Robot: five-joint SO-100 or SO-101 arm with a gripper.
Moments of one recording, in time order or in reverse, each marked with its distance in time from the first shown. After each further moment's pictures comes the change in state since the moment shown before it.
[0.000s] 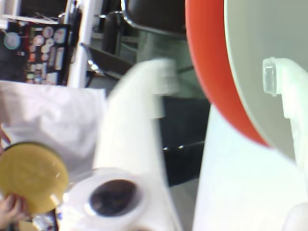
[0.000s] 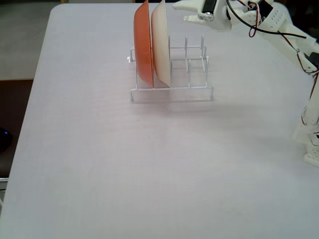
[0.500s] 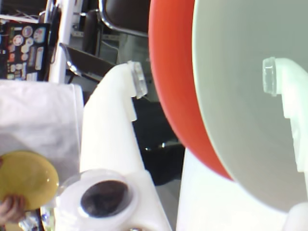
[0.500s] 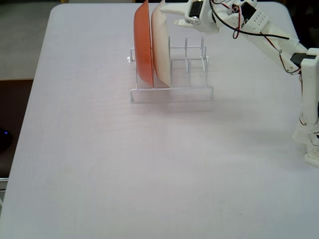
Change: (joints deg) arm 0.0 -15.9 -15.9 2.3 -0.5
